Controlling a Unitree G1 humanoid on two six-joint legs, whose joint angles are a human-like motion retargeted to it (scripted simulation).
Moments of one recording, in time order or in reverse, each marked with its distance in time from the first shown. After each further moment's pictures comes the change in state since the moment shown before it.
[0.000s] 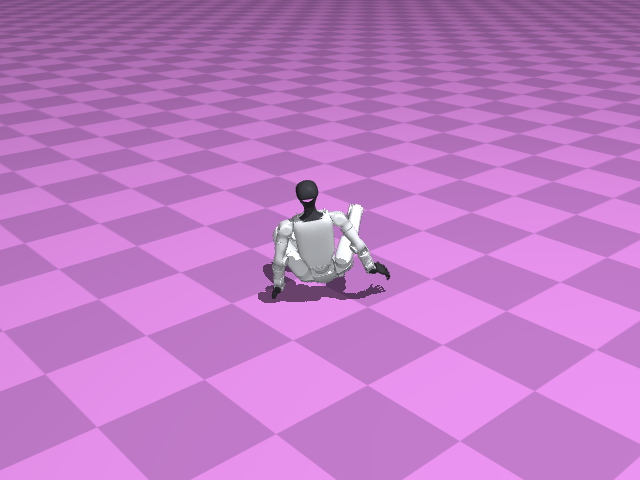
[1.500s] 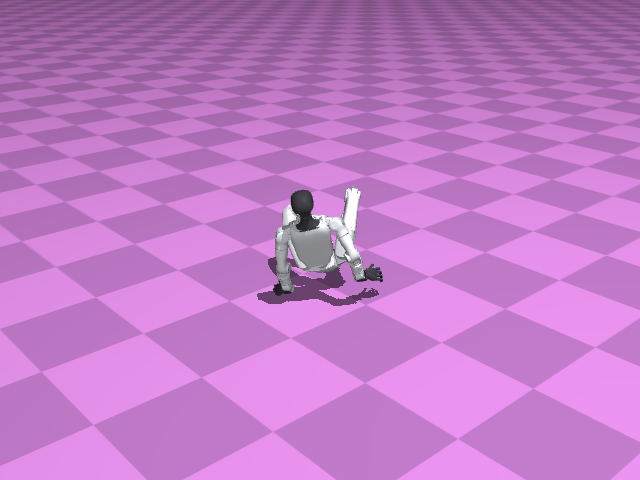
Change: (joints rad) left arm 0.312 -0.081 0.069 -0.149 0.021 -0.159 0.606; right arm 0.477 0.105 0.026 -0.325 -0.032 -0.175 -0.369; waist -0.025 0.064 0.000; left_leg -0.053 -0.281 -0.336 0.247 0.085 -0.058; right_leg 0.000 0.021 -0.016 -0.497 0.066 0.065
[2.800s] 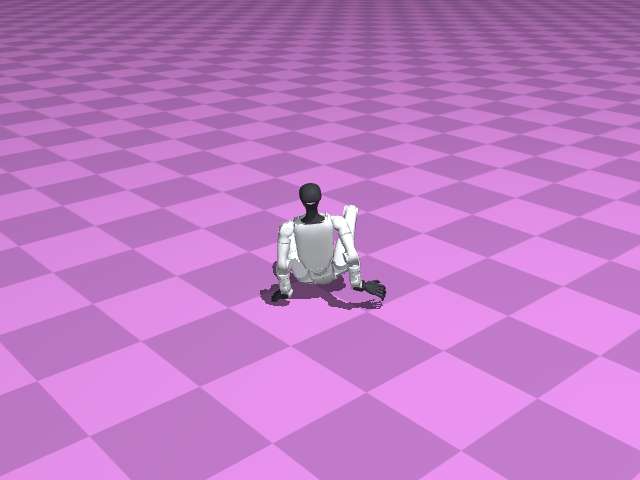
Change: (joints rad) left arm -0.006 -0.028 -0.067 0.030 0.110 0.107 0.029; right arm 0.106 0.049 -0.095 -0.028 0.227 0.031 -0.137; waist -0.033 0.008 0.000; left_leg 0.000 -0.004 0.172 0.102 -0.096 0.055; right_leg 0.000 0.066 0.060 0.010 -0.003 -0.031
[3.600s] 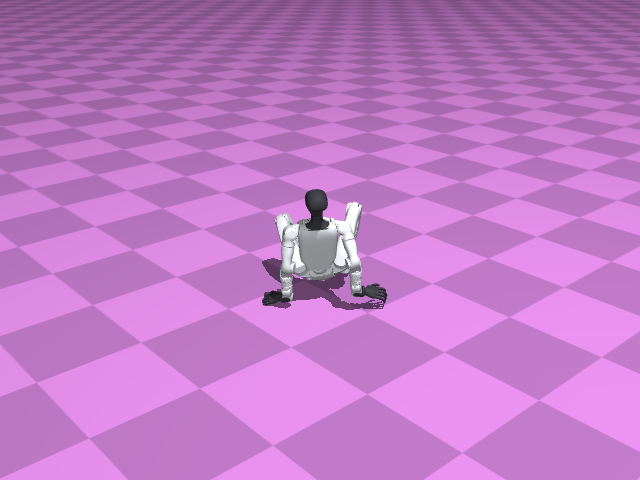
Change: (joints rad) left arm 0.104 -0.028 0.057 0.135 -0.121 -0.058 0.256; right arm 0.077 0.017 0.027 0.081 -0.136 0.020 -0.235; waist 0.034 -0.054 0.000; left_leg 0.000 0.118 -0.269 0.127 0.243 -0.169; right_leg 0.000 0.028 0.237 0.419 0.043 -0.009
